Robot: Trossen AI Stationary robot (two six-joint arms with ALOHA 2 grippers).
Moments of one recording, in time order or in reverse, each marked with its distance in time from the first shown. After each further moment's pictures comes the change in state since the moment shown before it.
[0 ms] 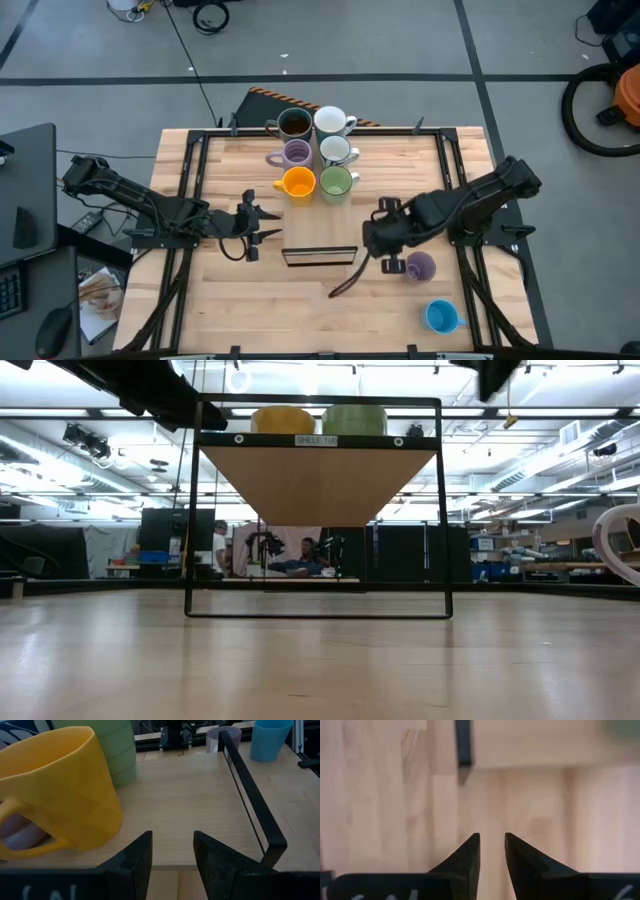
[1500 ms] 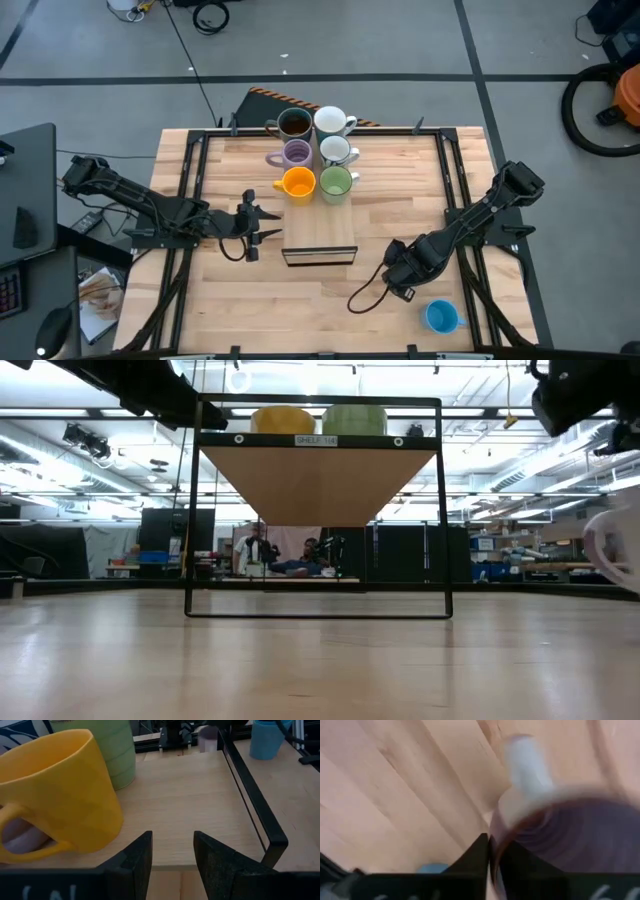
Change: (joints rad) left arm 0.000 0.000 0.000 0.001 0.000 0.027; right arm 0.195 0.002 -0.461 0.205 -0.256 0.780
